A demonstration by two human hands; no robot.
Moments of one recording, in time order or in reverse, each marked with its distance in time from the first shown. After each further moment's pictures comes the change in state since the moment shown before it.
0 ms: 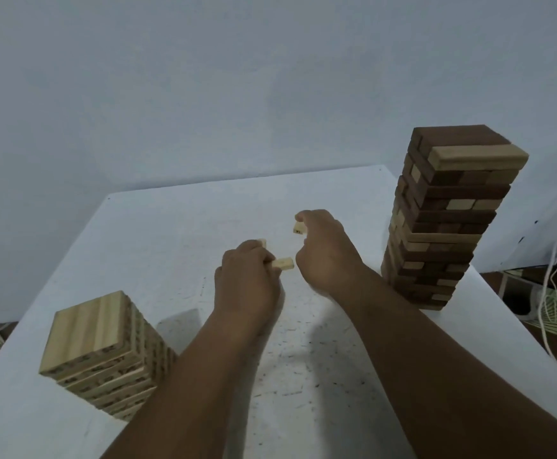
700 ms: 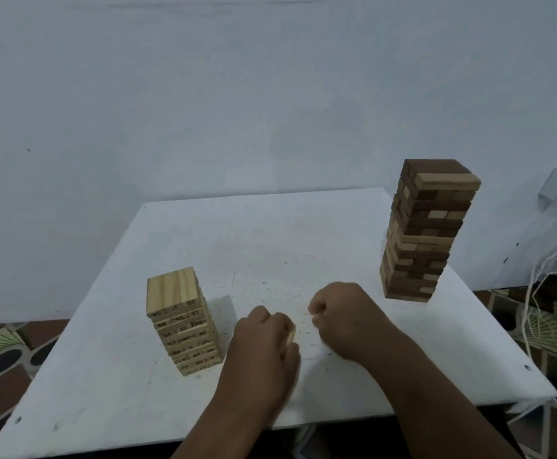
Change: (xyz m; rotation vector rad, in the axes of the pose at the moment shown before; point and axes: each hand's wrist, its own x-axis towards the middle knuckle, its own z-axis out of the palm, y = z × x) left_hand -0.133 -0.008 -0.053 -0.097 -0.078 0.141; right_hand -0.104 -0.009 0.000 -0.144 -0.215 0.039
